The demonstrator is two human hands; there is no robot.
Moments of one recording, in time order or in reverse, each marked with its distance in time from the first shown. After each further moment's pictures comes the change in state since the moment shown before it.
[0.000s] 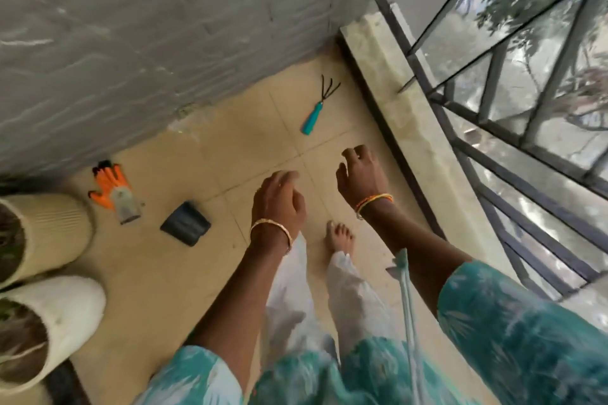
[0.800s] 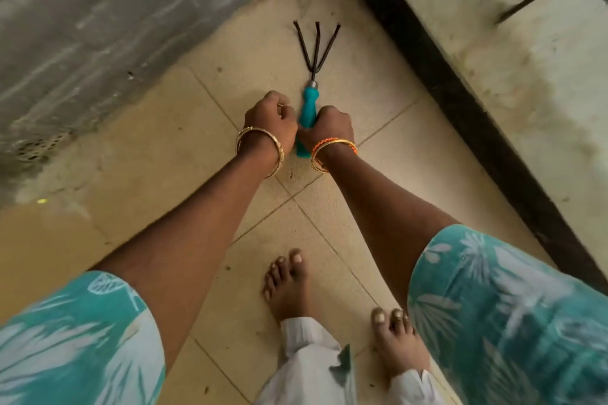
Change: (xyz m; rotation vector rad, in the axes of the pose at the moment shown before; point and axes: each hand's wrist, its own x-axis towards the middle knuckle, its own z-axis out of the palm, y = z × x) left_hand 0.379 -0.097 0.253 -0.228 -0.175 -0.119; right_hand 0.317 0.065 0.299 0.517 -0.089 0.539
